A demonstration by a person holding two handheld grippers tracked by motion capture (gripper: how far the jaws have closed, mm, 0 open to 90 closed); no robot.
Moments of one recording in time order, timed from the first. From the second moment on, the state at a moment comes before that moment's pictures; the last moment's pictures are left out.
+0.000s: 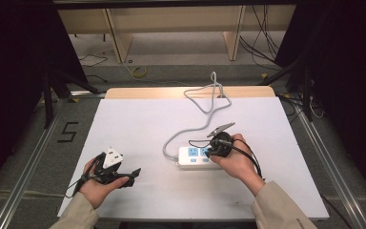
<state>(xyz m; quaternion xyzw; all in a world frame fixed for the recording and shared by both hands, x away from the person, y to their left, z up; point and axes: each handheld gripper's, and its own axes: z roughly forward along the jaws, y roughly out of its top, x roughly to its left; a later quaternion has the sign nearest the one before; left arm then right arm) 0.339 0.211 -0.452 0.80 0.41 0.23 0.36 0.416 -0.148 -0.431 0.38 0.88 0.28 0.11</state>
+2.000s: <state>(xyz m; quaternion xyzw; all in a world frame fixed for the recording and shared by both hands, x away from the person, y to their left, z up) 0.340 0.211 -0.454 0.81 0.41 0.22 0.36 0.389 -0.220 -0.418 0.41 0.82 0.37 0.15</state>
